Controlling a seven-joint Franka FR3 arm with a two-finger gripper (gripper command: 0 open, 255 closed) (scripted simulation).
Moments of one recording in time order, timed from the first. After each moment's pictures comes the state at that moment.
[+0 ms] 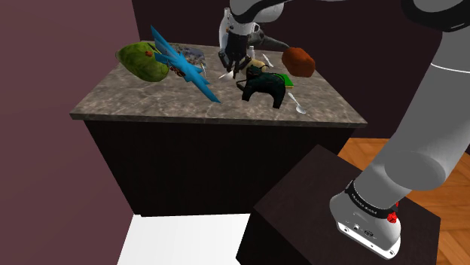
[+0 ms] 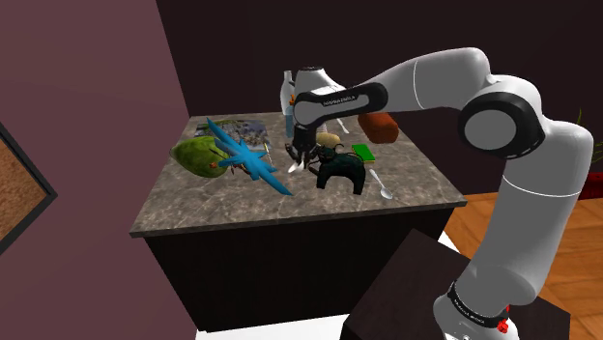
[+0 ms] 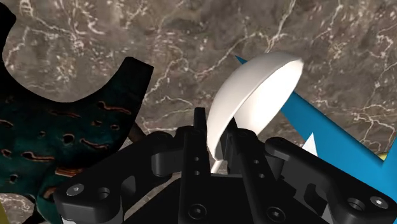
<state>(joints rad) -0.01 0.21 0.03 -1.78 0.05 2.04 0.67</state>
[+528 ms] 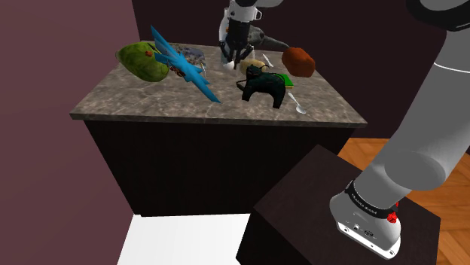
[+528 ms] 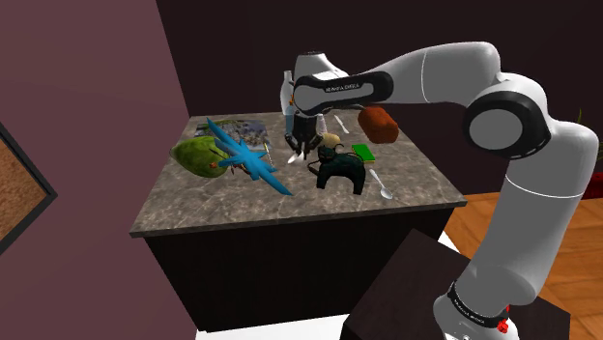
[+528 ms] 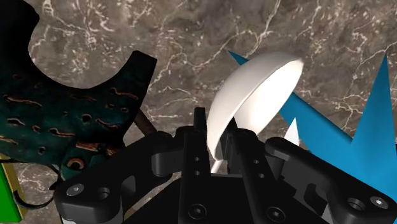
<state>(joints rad) -0.01 0.19 0.03 -1.71 0.05 1.94 0.68</state>
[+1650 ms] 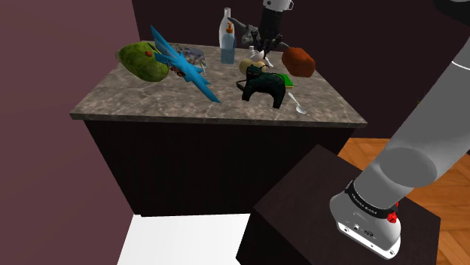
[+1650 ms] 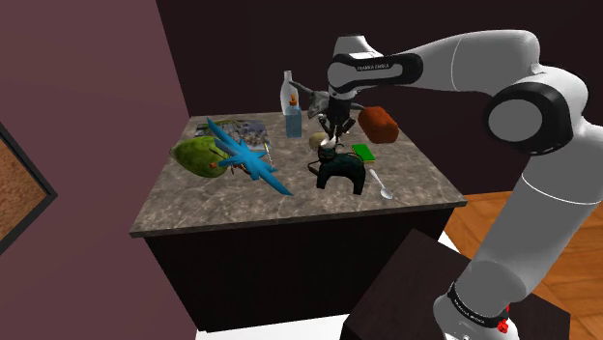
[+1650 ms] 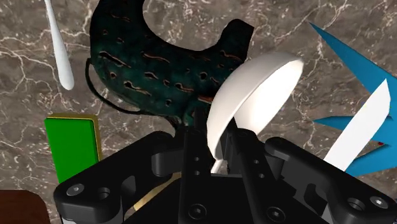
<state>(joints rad) -0.13 0.07 -0.07 -1.77 0.07 1.87 0.46</state>
